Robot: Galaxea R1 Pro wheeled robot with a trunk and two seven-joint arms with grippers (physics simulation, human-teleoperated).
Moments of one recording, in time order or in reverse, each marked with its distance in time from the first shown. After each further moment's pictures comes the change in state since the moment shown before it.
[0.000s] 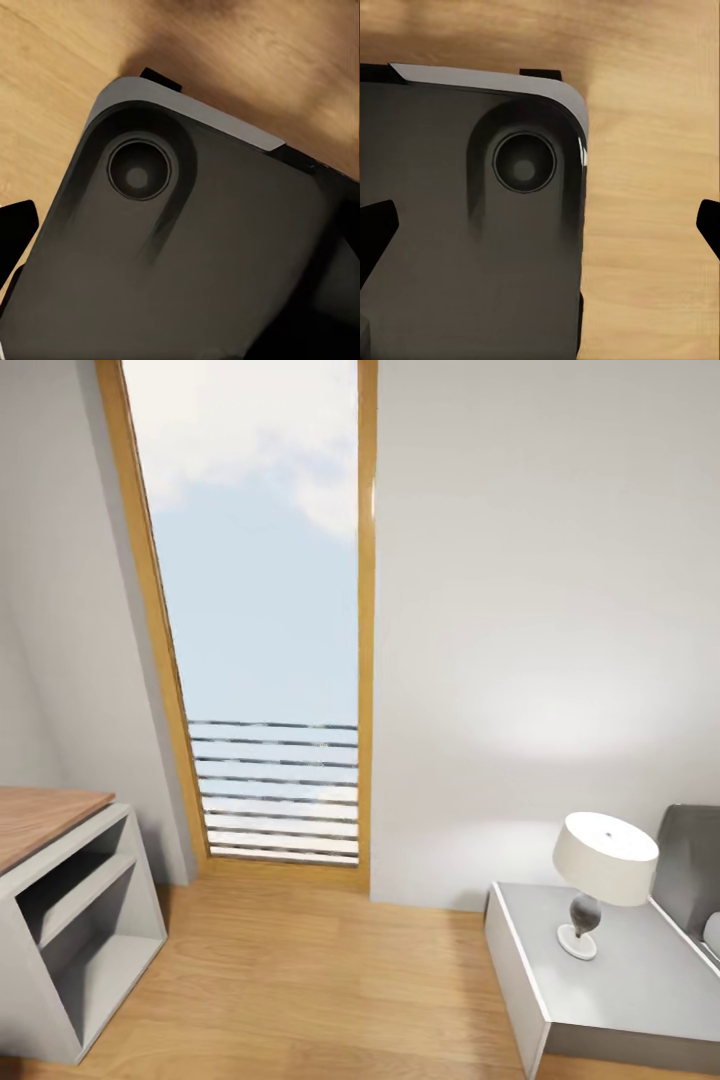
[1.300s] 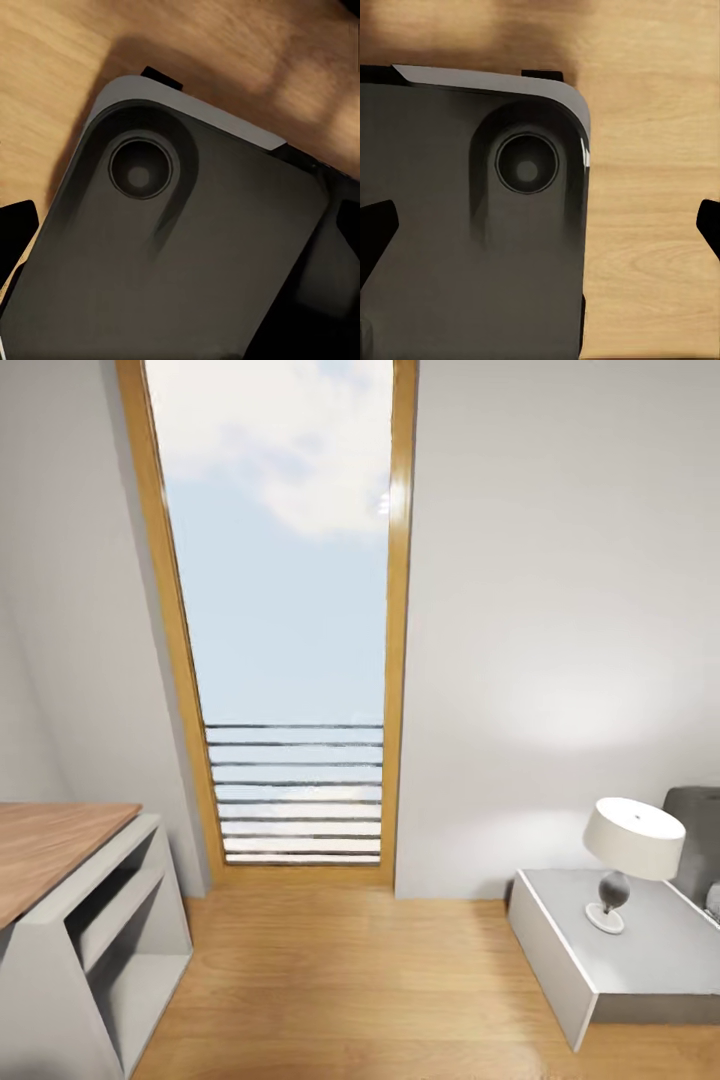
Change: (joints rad) left arm -0.001 0.001 0.001 0.000 0.002 0.005 0.000; right arm 0.000 0.002 0.000 0.000 -0.001 -0.003 0.000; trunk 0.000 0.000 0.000
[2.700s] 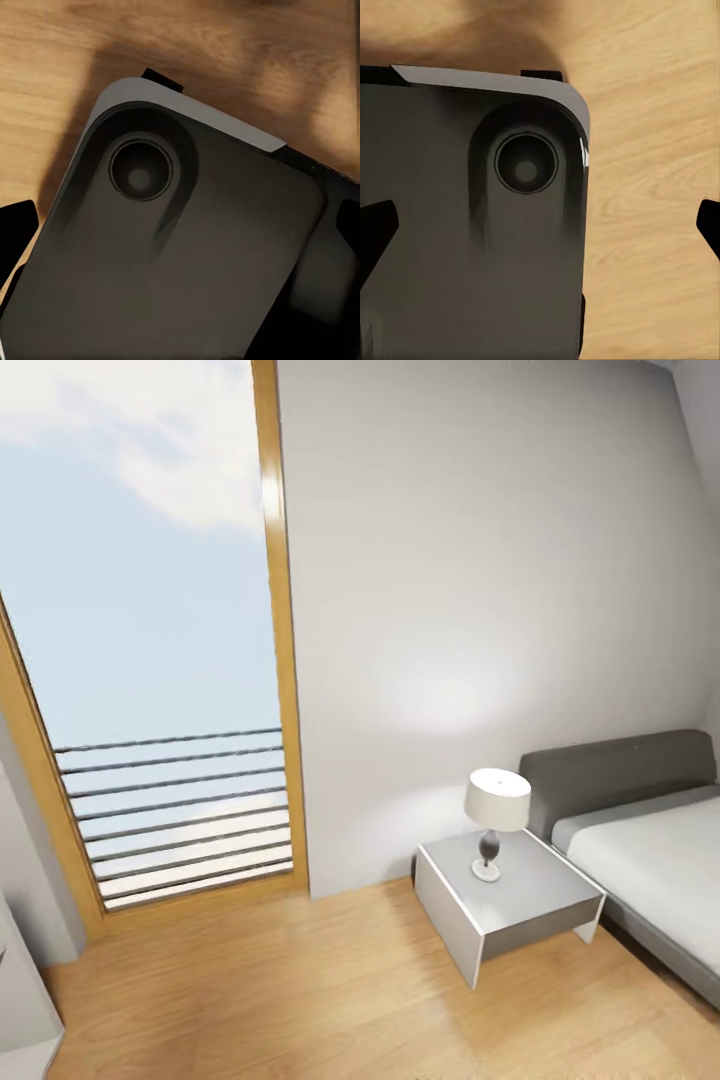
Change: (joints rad) left arm 0.000 0.000 0.000 0.000 0.002 -0.005 0.000; right arm 0.000 -0.001 -0.001 0.000 -0.002 0.000 0.000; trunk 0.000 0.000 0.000
